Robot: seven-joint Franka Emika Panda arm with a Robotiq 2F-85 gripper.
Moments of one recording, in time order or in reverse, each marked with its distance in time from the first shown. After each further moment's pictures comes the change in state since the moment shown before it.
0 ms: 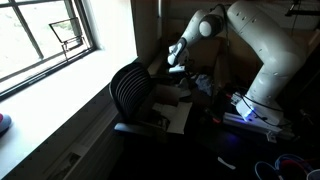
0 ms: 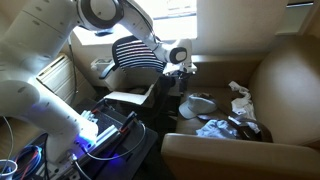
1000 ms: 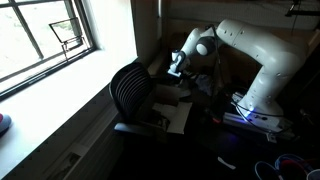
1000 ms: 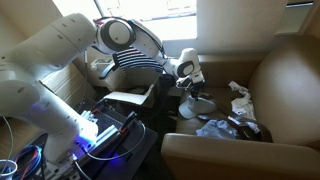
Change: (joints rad) arm -0.001 0.291 -0.119 0.276 0.105 0.288 0.319
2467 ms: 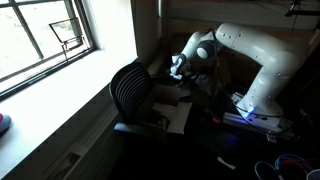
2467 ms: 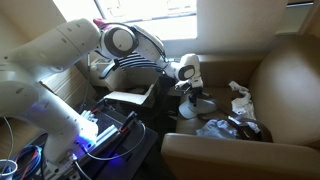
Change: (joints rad) arm -0.024 0.065 0.011 0.073 -0.008 -0.149 0.002
